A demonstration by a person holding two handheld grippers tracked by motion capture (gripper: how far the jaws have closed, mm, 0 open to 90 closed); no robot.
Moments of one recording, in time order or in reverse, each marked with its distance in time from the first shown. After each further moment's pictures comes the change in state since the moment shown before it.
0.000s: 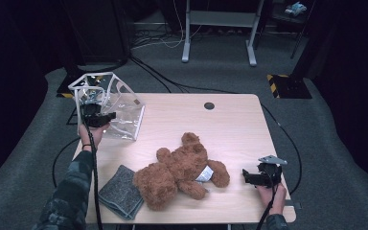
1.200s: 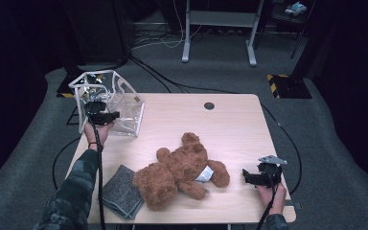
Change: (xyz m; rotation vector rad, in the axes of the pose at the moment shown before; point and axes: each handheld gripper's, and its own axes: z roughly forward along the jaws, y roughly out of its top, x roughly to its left) left arm -0.019 0.011 0.007 0.050 0.049 -0.063; right arm 0.000 0.000 0.000 0.000 -0.001 0.000
